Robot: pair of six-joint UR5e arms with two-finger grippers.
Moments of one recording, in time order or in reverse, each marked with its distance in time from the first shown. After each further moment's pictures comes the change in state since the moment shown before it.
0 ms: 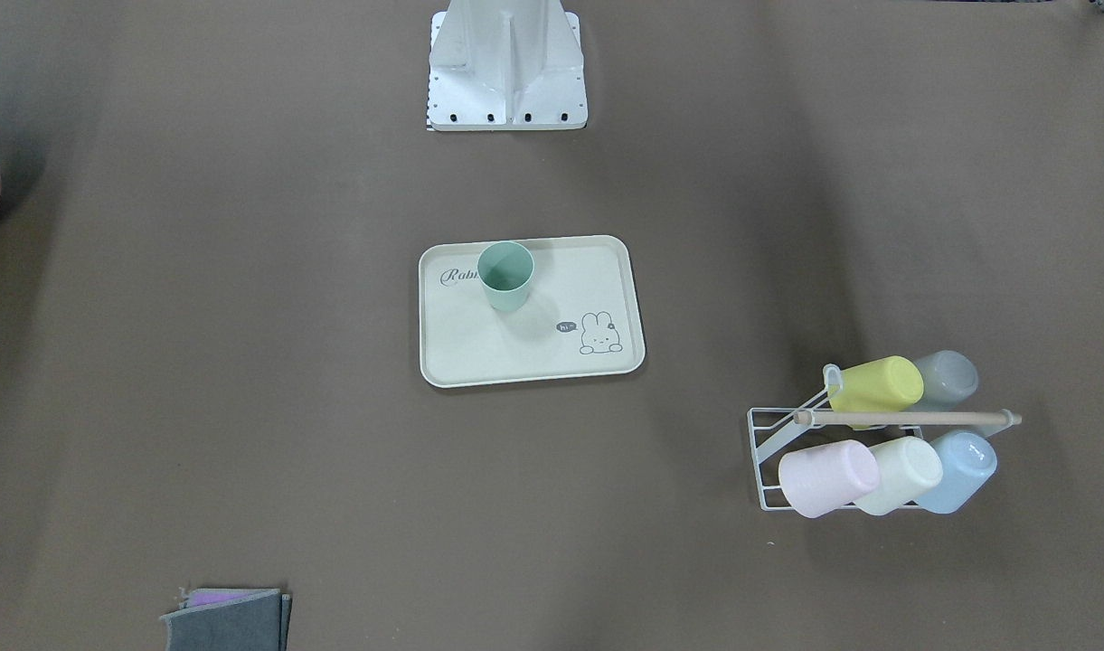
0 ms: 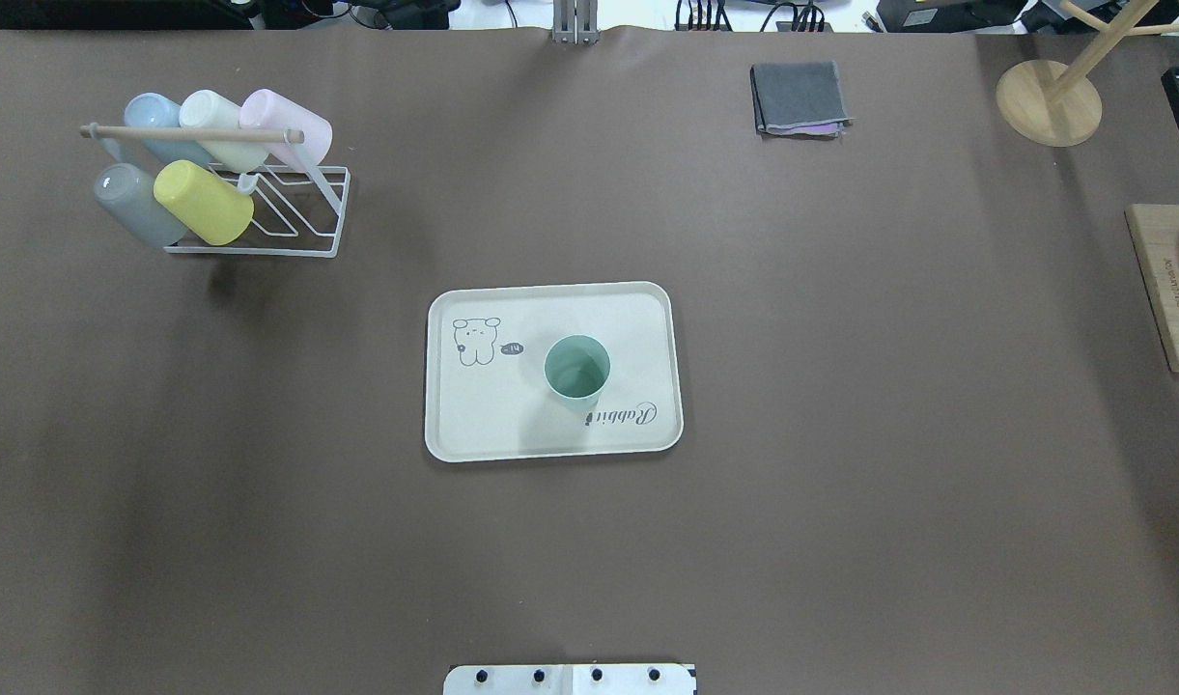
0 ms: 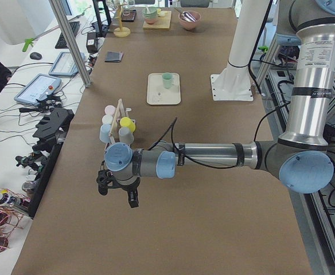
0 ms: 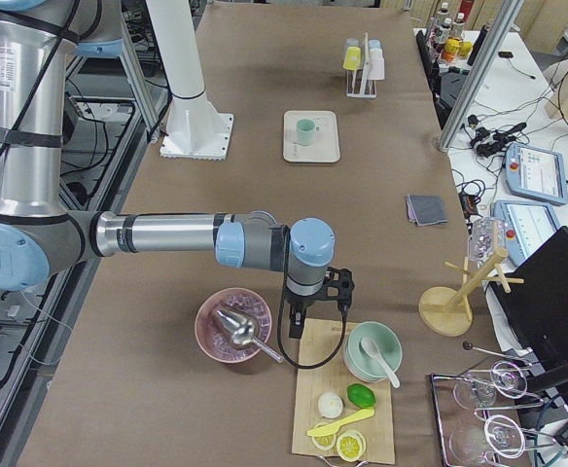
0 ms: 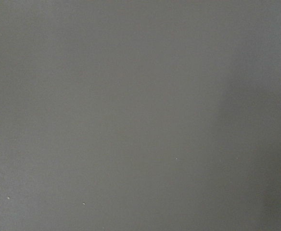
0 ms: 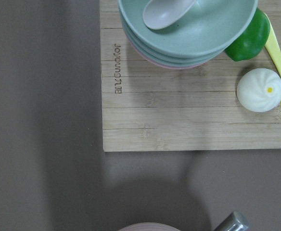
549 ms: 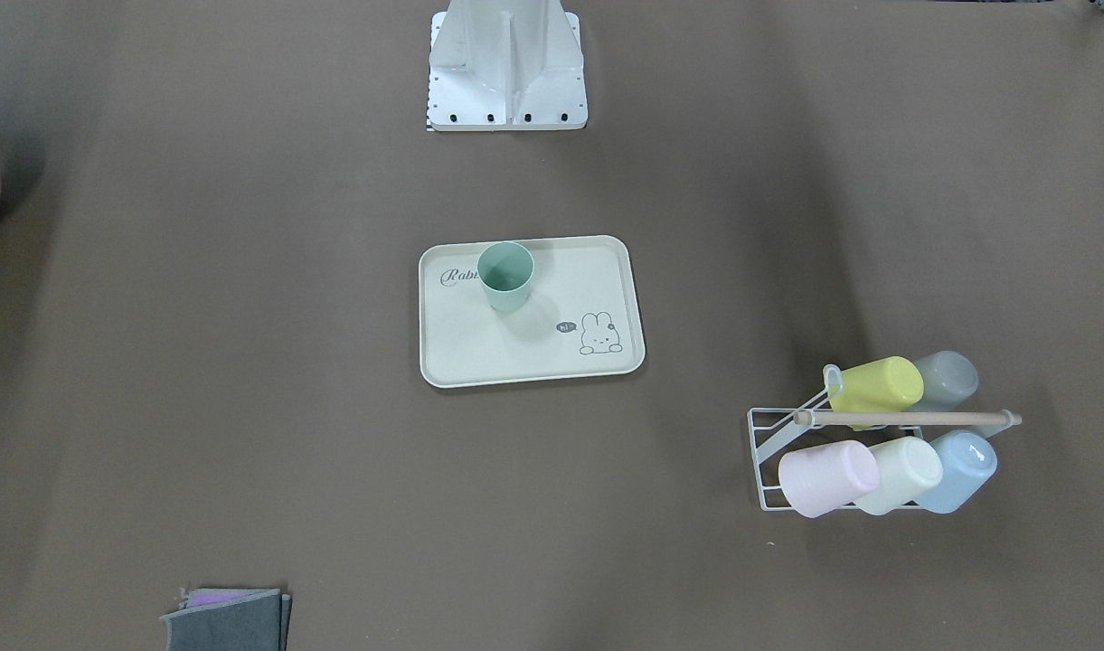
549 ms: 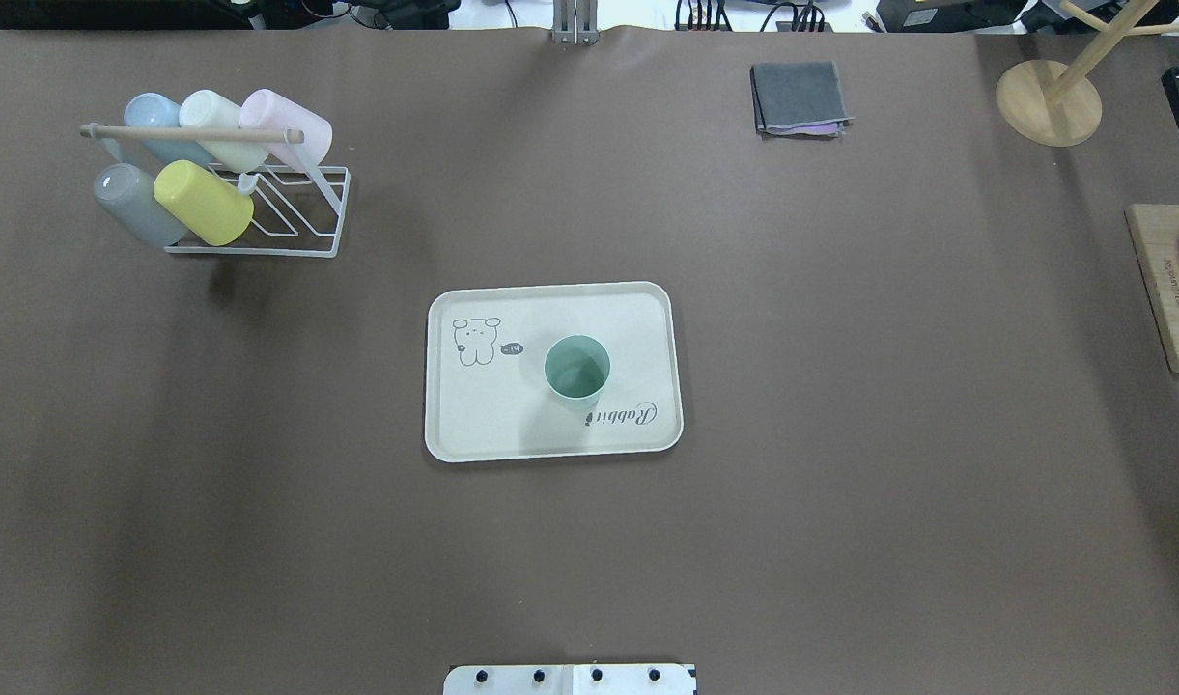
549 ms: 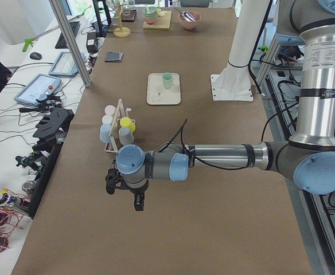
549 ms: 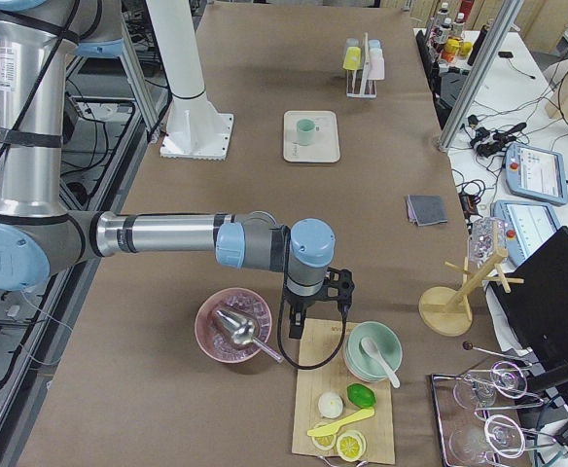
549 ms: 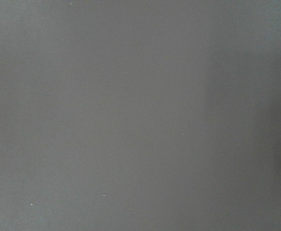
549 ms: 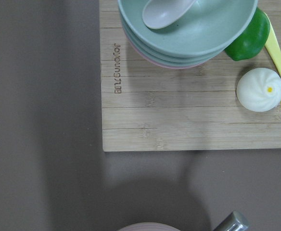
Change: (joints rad) left arm -0.013 0.051 -0.046 -0.007 0.007 0.099; right arm 0.000 0.000 -0.001 0.000 0.000 -0.001
